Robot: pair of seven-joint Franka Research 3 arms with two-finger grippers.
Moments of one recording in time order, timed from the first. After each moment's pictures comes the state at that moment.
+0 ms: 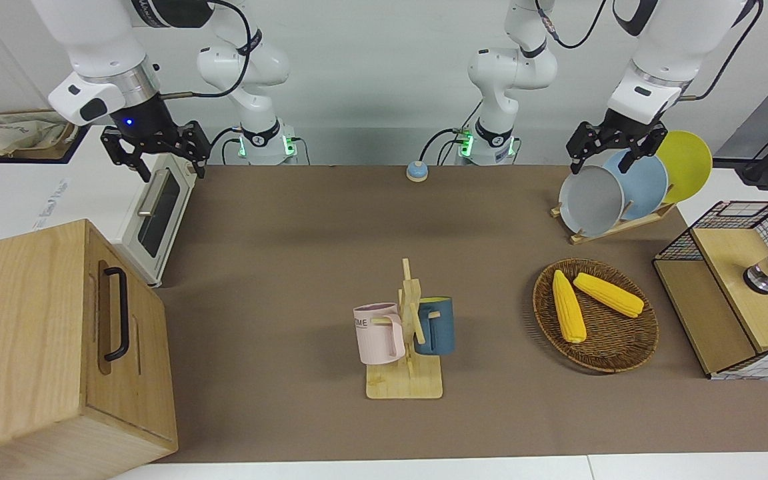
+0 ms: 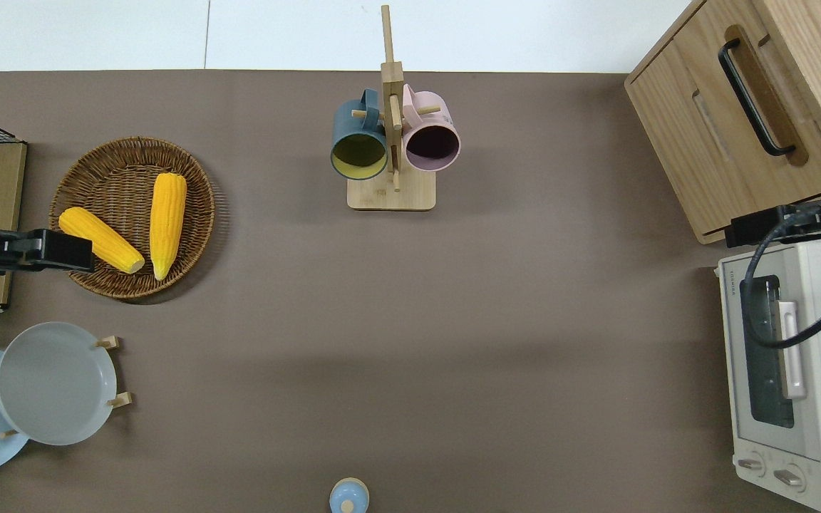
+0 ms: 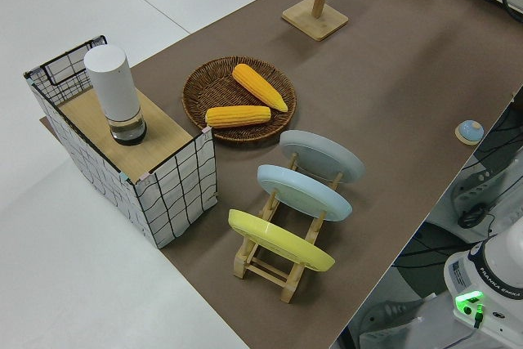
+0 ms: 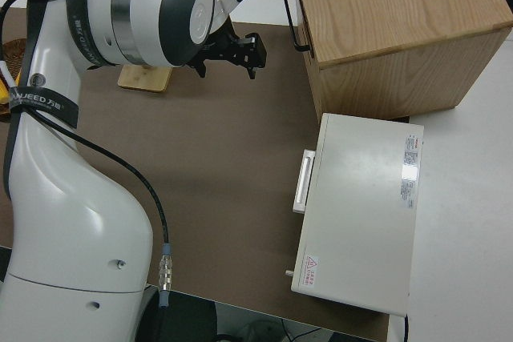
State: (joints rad) left arm -0.12 0.00 0.08 -1.53 0.00 1.54 -0.02; right arm -0.01 0.06 0.00 -1.46 0.01 1.54 -0.05
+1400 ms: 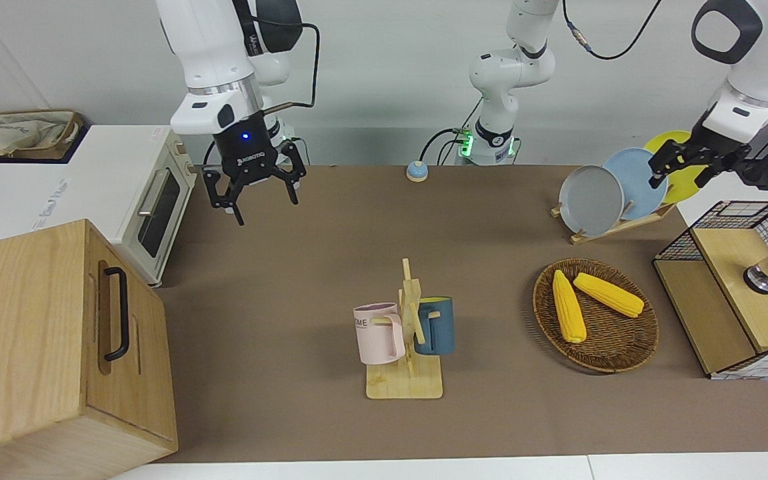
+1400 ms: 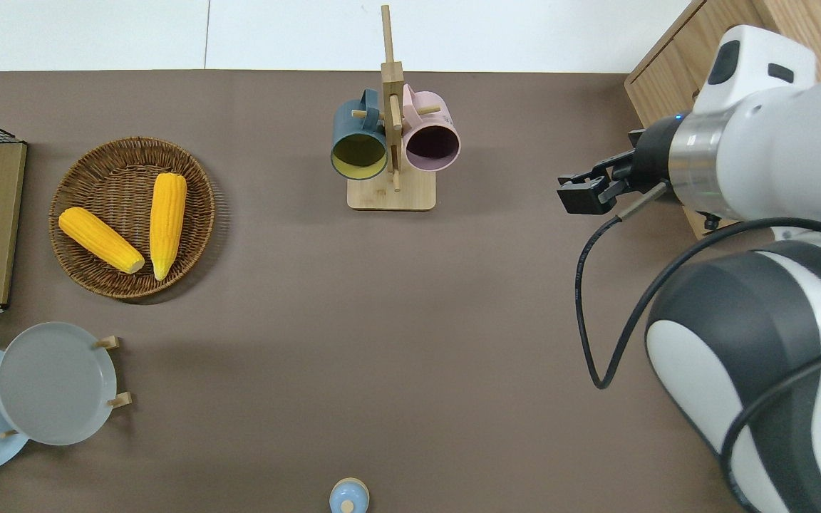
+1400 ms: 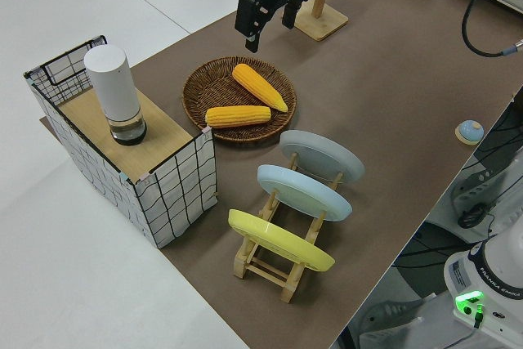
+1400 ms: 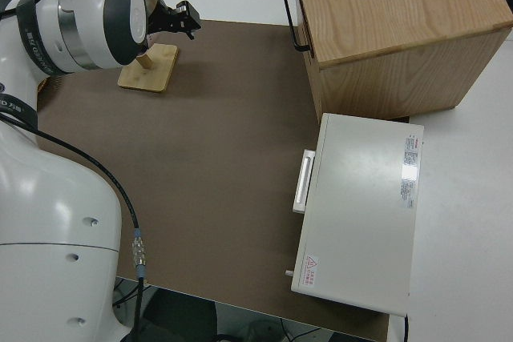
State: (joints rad) left arm 0.18 0.08 0.09 -1.53 -0.01 1.64 0.30; right arm 0.00 0.13 0.27 -1.50 0.01 1.98 -0.29
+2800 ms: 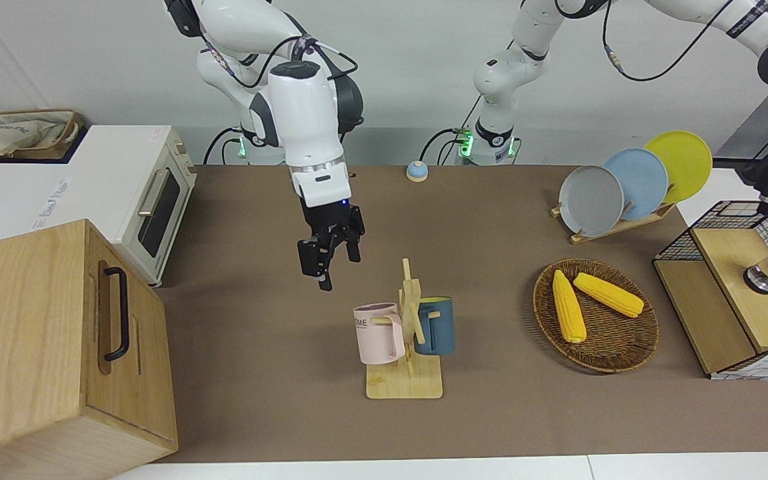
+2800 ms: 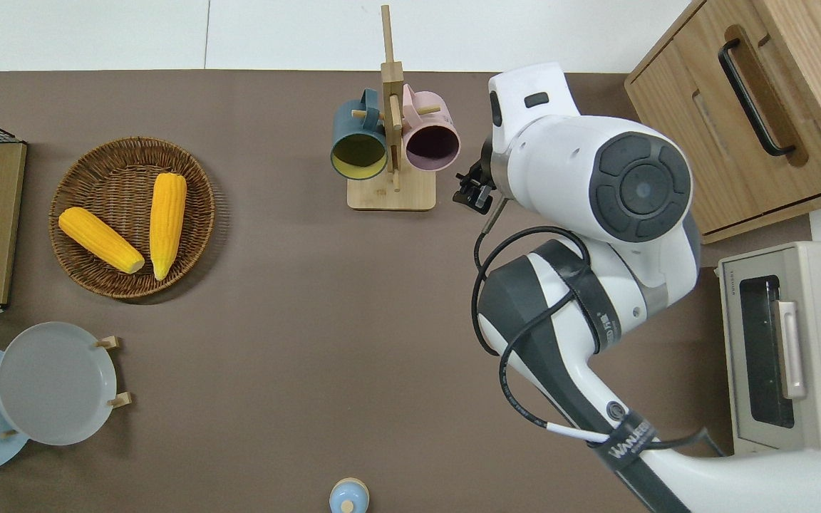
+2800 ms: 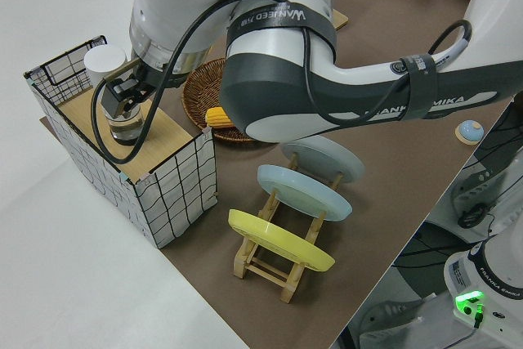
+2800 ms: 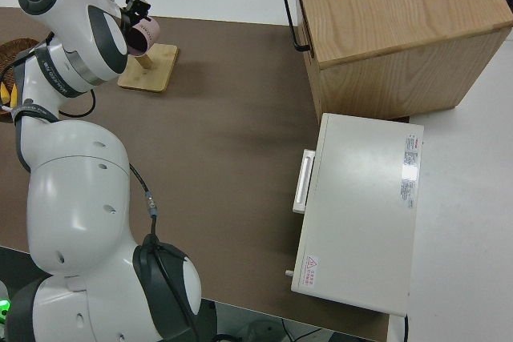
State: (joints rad) left arm 0.52 0.24 0.09 -1.52 -0.38 2.12 0.80; right arm 0.04 0.38 0.41 -1.50 -0.27 2.31 -0.52
